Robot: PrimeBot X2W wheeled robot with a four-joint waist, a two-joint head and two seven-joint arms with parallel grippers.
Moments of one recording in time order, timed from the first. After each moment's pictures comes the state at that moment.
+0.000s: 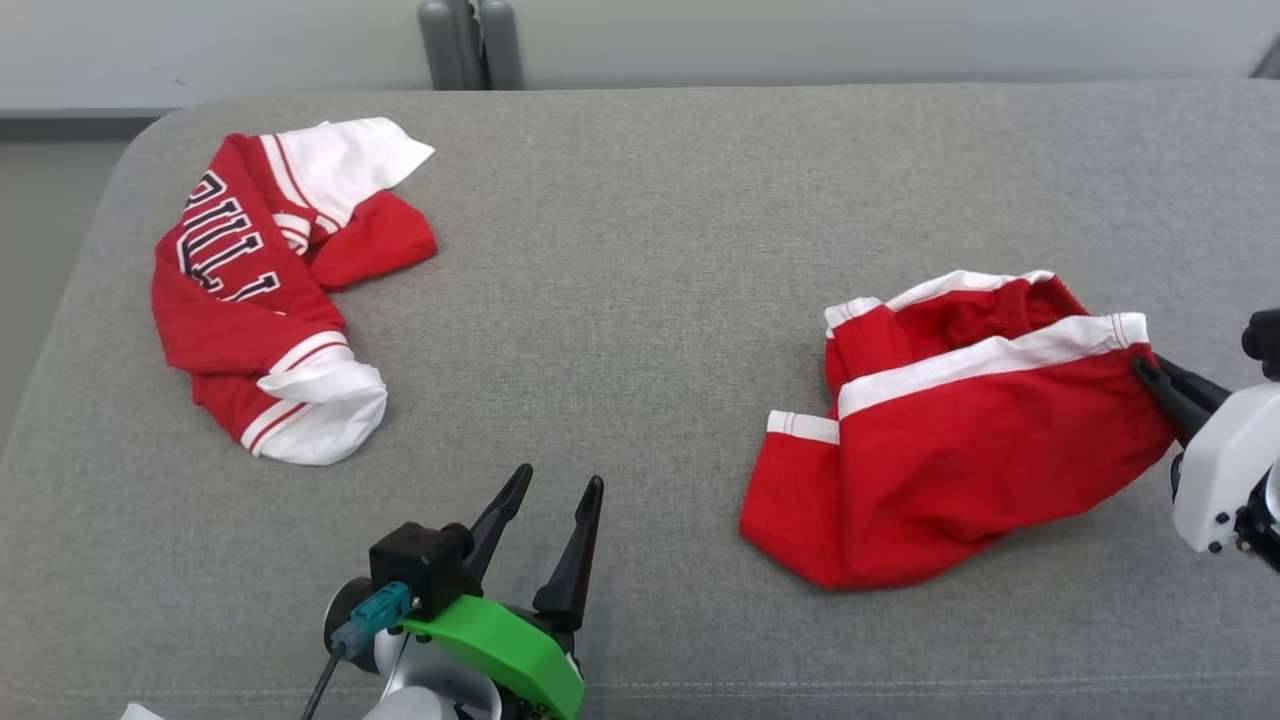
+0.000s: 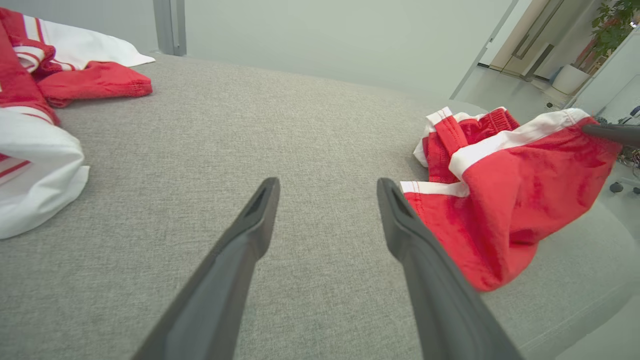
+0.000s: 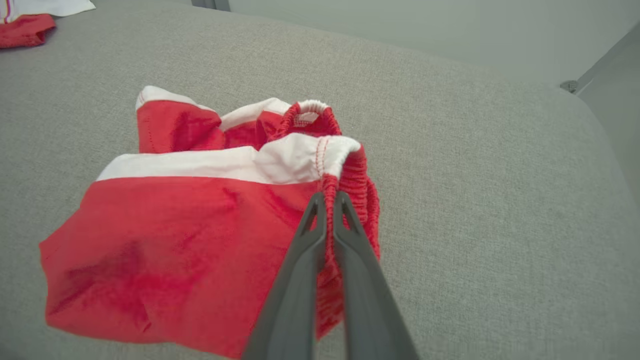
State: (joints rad) left arm -0.15 0.17 -0.69 0.11 -0.66 0.10 -0.22; right arm -0.22 -0.79 0.53 0.06 0.75 -0.10 0.22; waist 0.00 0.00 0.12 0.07
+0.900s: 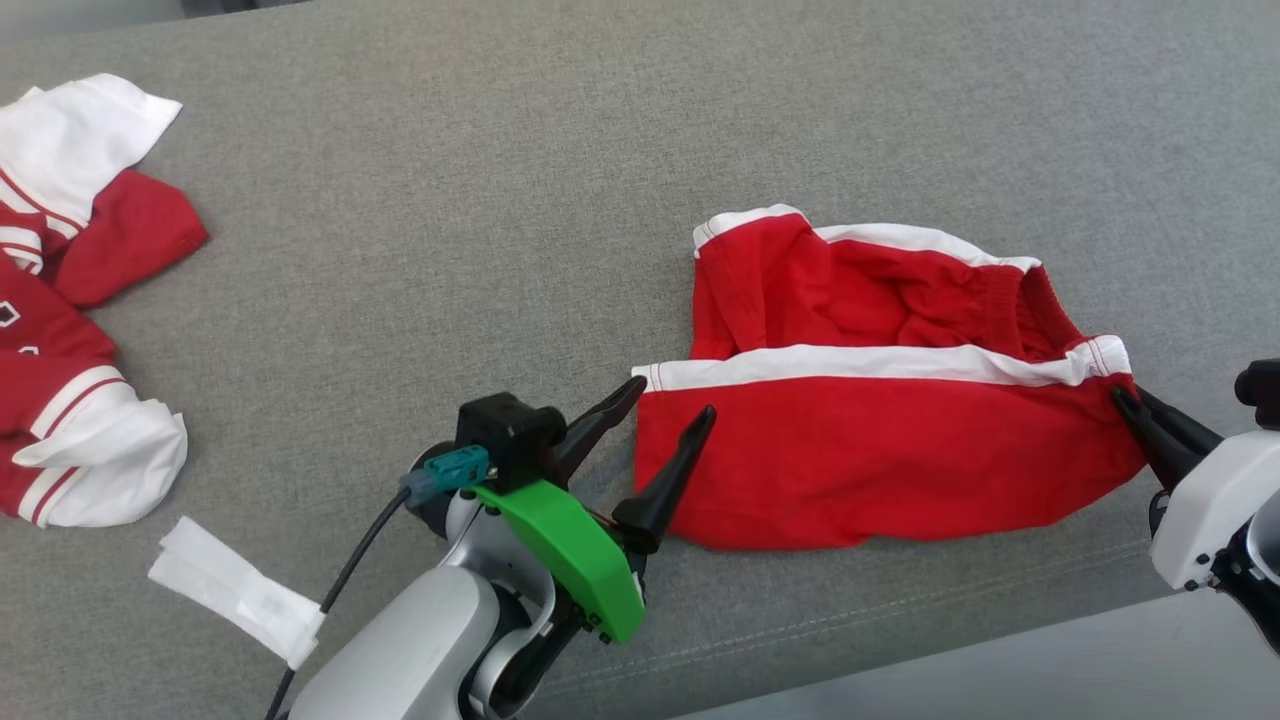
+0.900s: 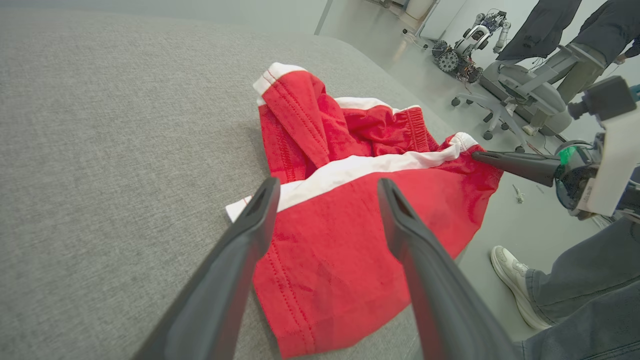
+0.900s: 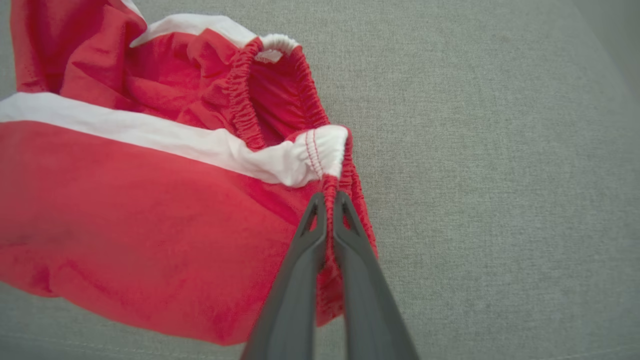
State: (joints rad) left arm -0.36 0.14 -0.76 0.07 -0.73 -0.04 -0.03; right arm -0.11 -0.75 0.50 0.05 0.79 -0.11 0.09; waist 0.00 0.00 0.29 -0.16
